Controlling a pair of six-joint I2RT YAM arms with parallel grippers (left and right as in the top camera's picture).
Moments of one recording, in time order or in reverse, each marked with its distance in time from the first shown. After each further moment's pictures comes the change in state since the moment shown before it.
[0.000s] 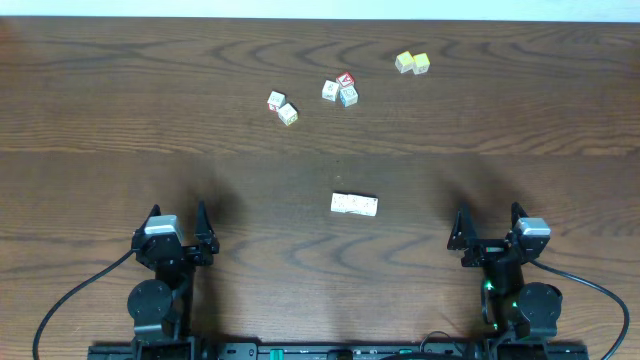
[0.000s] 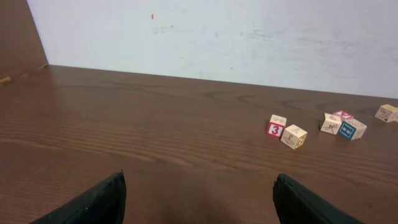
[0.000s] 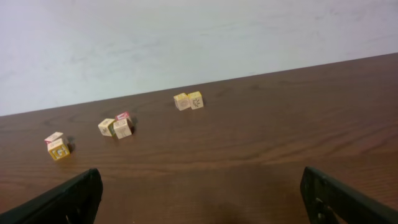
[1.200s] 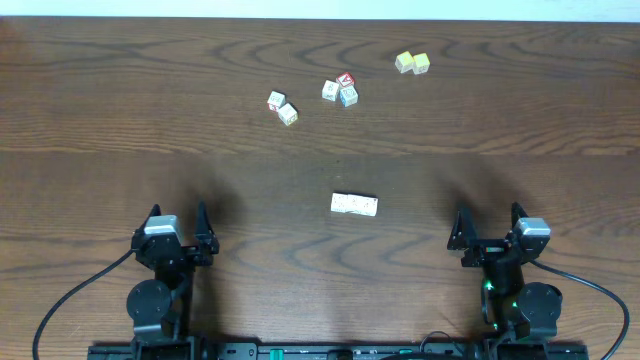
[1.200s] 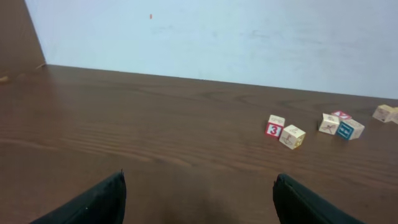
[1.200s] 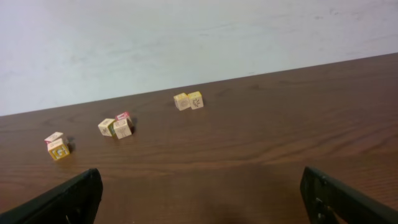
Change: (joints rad) left arm 0.004 0.000 0.000 0.000 0.007 -0.007; right arm 0.000 0.000 0.000 0.000 0.000 0.000
